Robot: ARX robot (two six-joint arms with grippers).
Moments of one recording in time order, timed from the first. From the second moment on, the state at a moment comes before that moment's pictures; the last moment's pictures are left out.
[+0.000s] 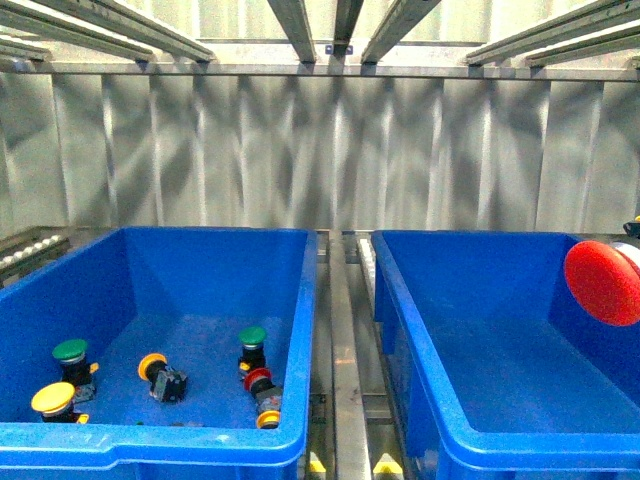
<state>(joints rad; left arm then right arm) 0.00 0.02 0.02 0.00 0.00 -0.01 0.07 0.91 0.48 0.56 -0.11 0.97</state>
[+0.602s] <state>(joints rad) 0.00 0.02 0.02 0.00 0.00 -0.01 0.08 0.86 0.46 0.54 -0.09 0.92</state>
